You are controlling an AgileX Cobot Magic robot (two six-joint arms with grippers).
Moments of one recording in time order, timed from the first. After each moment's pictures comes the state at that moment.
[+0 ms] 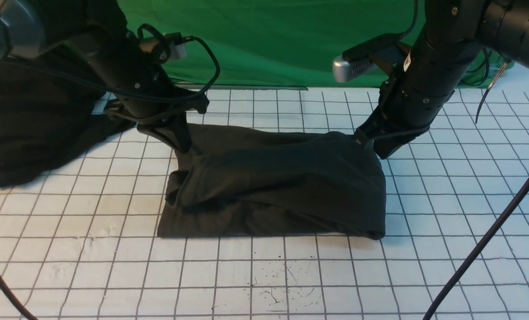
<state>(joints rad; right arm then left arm) 0.42 1.92 -1.73 0.04 1.16 -0.16 -0.17 2.02 -1.76 -0.30 1.16 0.13</state>
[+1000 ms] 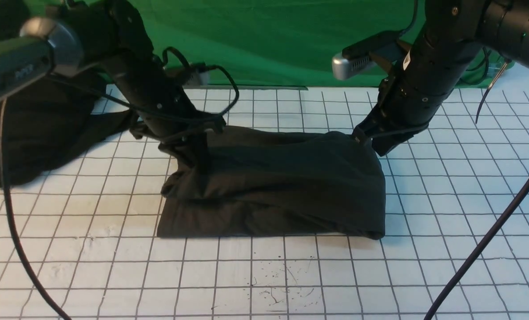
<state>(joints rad) 0.42 1.92 -1.73 0.04 1.14 -0.16 -0.18 2.11 -1.82 -0.37 1.21 0.20</state>
